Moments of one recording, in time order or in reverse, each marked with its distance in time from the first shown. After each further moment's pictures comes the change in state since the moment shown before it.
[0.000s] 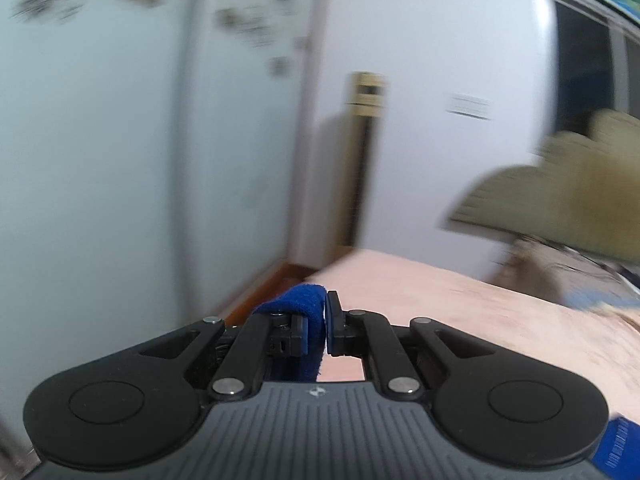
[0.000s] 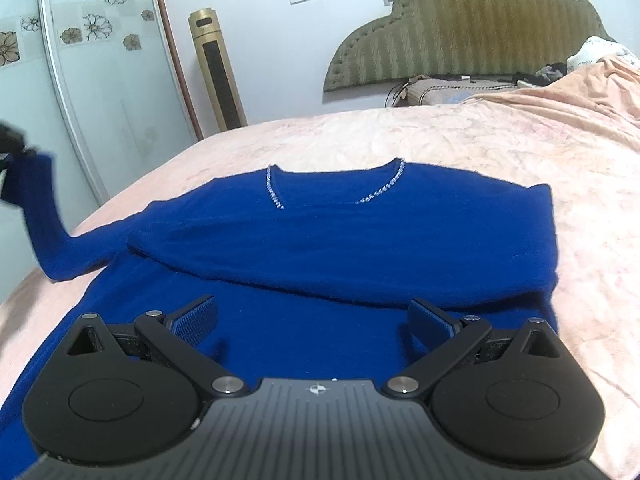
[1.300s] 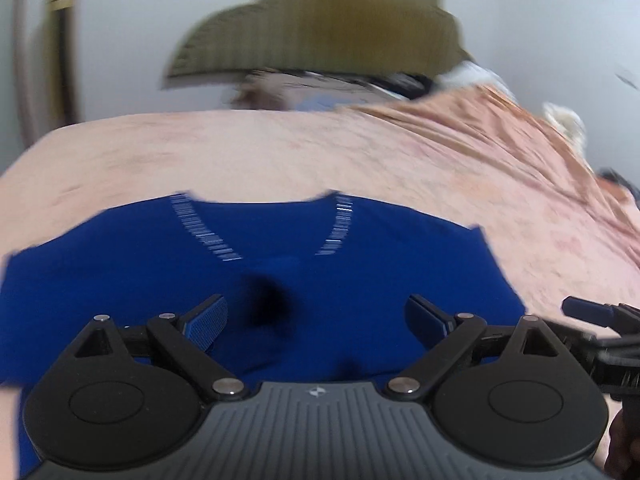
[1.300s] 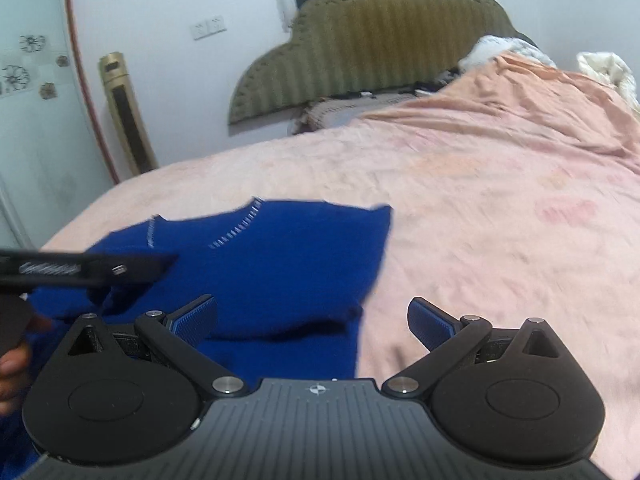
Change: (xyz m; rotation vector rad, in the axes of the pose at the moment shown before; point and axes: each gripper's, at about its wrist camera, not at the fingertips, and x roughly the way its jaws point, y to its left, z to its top) left arm -0.052 -0.187 -0.128 0.309 0.393 -0.619; right arm -0.026 -0.080 0.014 0.104 -0.083 -0.189
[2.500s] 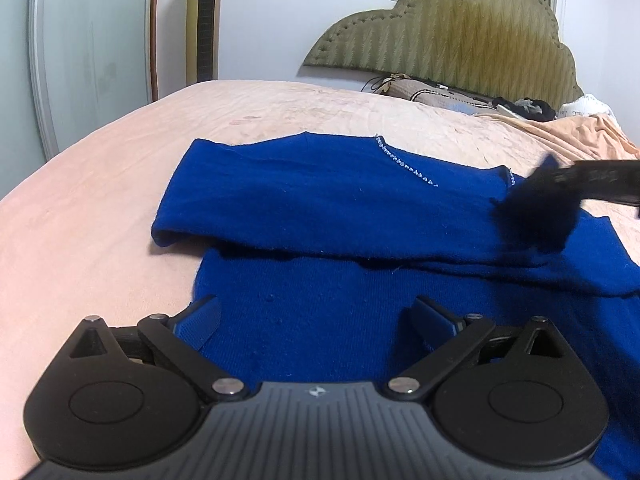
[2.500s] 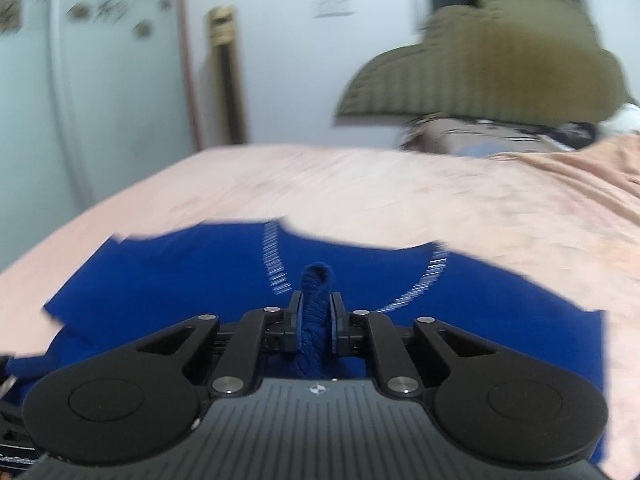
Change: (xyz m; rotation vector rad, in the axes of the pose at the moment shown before) left arm -0.032 0.090 -0.082 -0.161 -0.035 0.279; right arm 0.085 0.118 0.030 -0.201 -0.005 0.113
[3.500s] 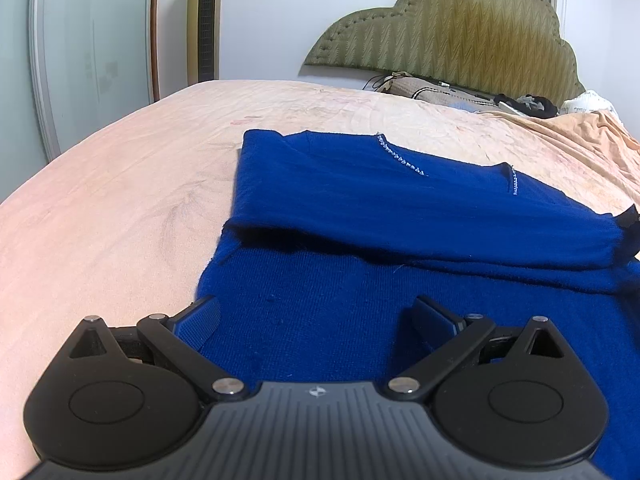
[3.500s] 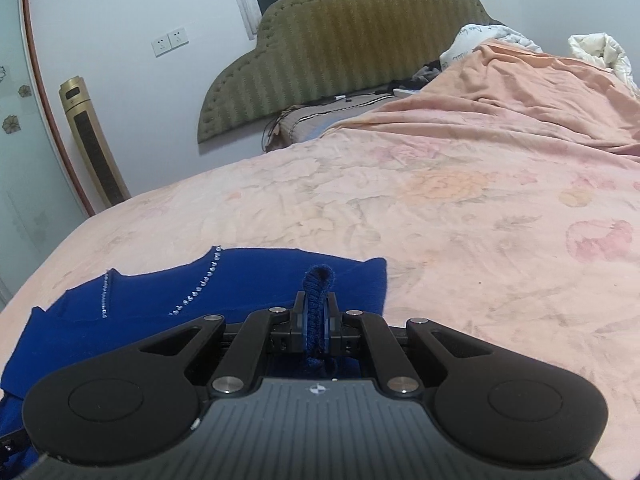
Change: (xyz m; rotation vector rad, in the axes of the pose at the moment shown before) left arm 0.001 0.002 -0.002 0.004 0.002 0.006; right arm -0.028 -0.139 -0.032 0.318 0.005 -0.200
